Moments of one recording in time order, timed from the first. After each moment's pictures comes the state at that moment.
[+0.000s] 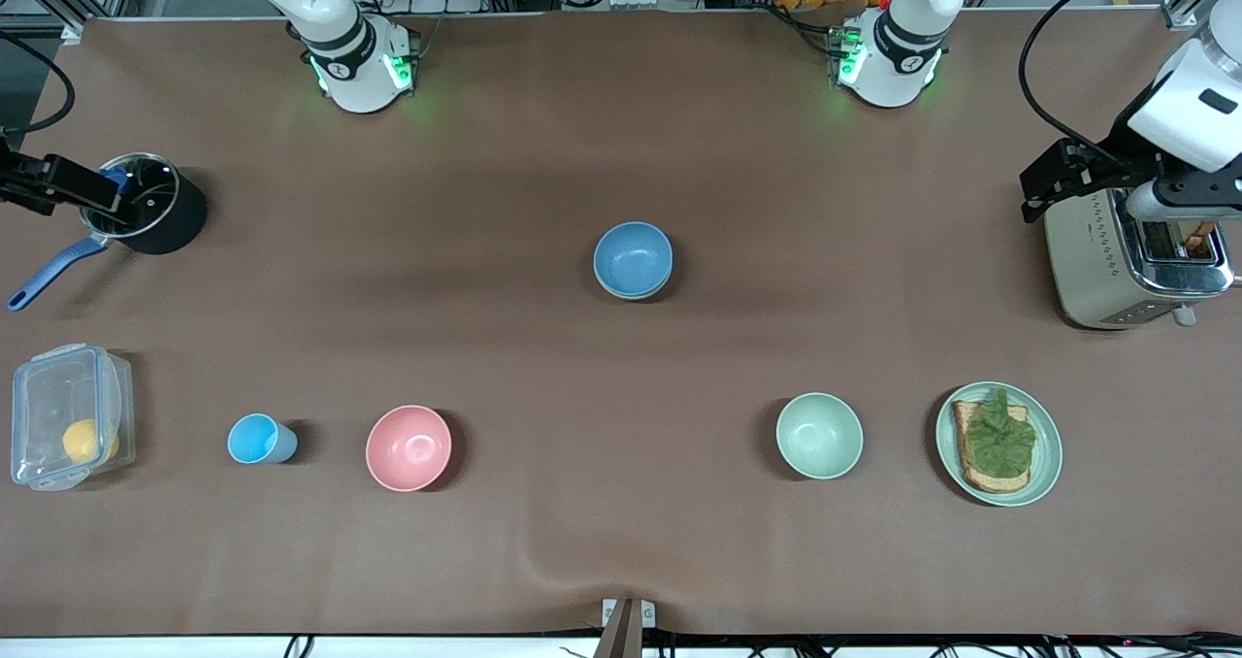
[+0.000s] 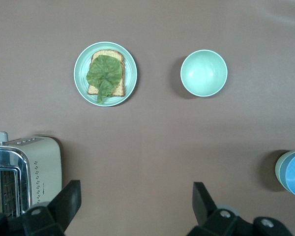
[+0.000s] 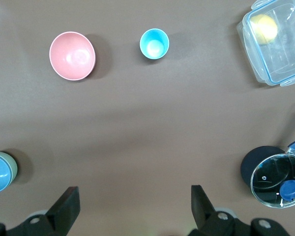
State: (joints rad) left arm -0.13 -0.02 -0.02 -1.57 0.03 1.63 -0.12; right arm -0.01 0.05 -0.08 -1.45 0.08 1.44 0.07
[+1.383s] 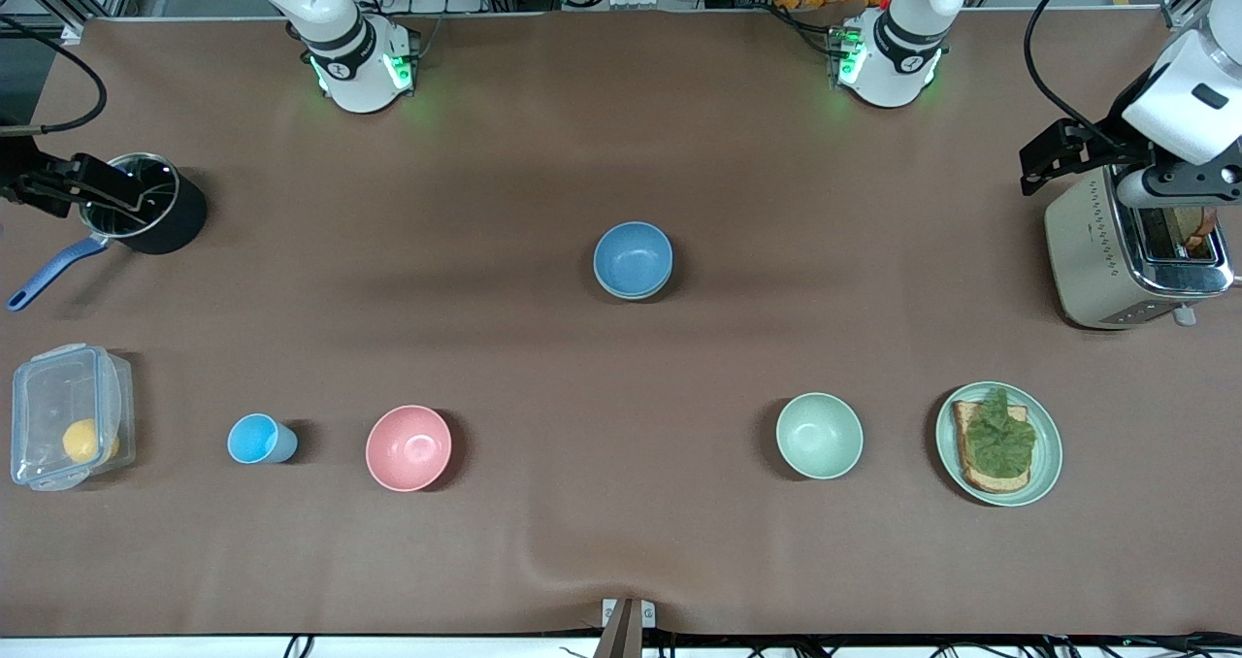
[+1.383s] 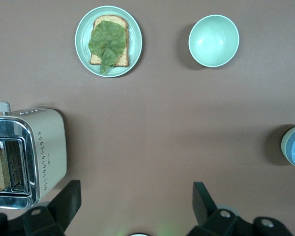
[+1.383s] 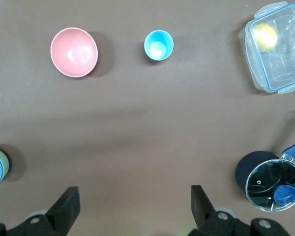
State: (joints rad) left arm -0.12 -0.04 -0.02 -1.56 0.03 1.49 -0.12; right arm -0.01 0.05 -0.02 -1.46 0.03 1.44 0.07
